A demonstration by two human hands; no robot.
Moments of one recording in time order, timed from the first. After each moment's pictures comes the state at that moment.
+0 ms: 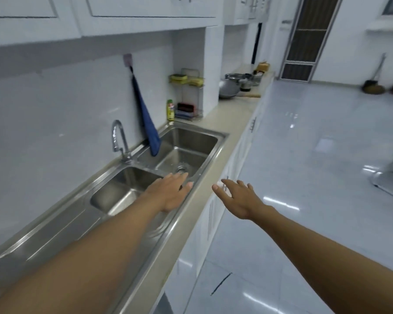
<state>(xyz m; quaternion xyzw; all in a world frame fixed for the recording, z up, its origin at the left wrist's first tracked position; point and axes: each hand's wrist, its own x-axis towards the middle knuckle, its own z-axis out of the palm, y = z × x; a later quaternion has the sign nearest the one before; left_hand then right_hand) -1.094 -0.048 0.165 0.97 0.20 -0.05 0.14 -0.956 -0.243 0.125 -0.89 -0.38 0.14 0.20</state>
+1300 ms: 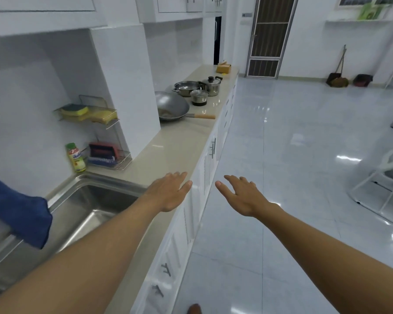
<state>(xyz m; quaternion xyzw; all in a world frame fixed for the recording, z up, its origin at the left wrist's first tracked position) -0.462 -0.007 0.147 0.98 0.11 -0.06 0.13 -0.358 -0.235 0.127 -0.92 -0.30 0.13 0.22</state>
